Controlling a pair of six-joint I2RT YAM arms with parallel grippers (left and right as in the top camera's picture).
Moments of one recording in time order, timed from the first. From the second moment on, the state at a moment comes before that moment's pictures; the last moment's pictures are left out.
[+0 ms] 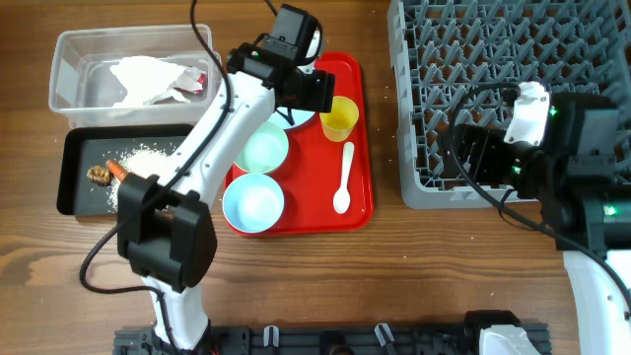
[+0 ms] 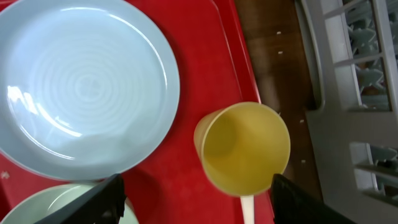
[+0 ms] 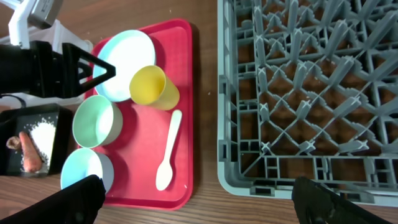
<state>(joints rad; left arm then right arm) -0.44 1.99 1.77 -0.87 0.10 -0.25 0.02 1.09 1.27 -1.03 -0.29 0.20</state>
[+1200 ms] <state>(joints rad) -0.19 2.05 1.78 -0.82 1.50 -0.12 0.02 1.33 1.27 -0.53 -1.03 0.07</state>
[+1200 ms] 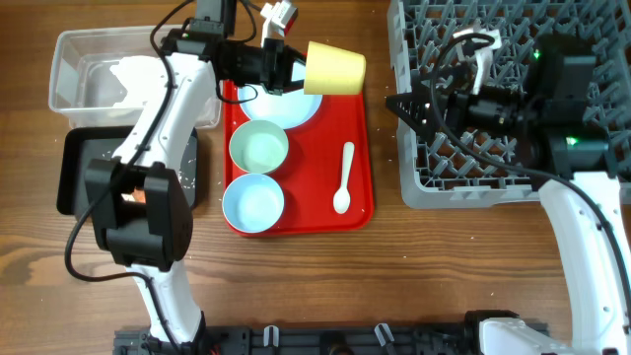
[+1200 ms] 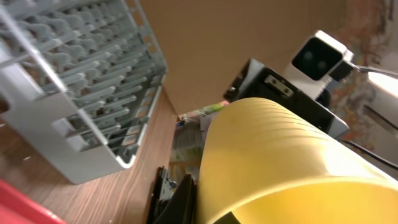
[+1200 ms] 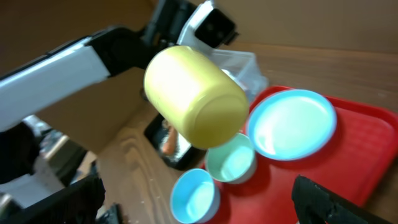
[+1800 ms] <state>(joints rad) -0.33 2.05 1.78 -0.80 1.54 -0.12 0.13 1.43 1.27 -0.47 -1.05 0.12</state>
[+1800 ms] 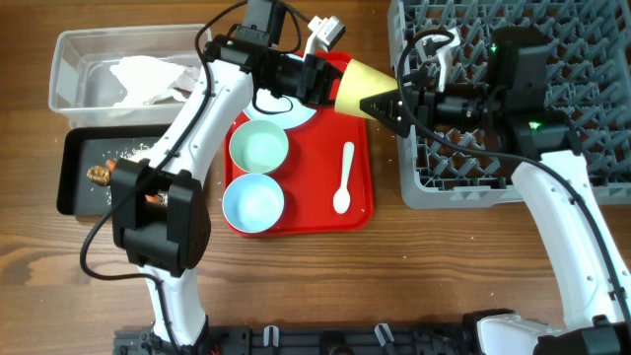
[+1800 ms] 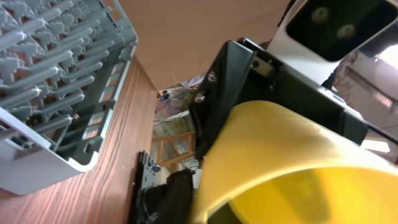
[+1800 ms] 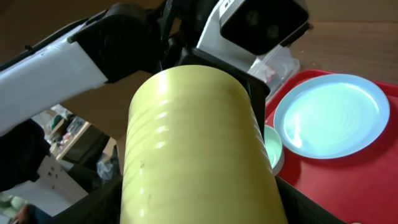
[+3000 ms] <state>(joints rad) -0.34 2.05 1.78 -1.04 0.51 -0.11 -0.18 1.39 1.28 -1.22 -0.02 0.27</state>
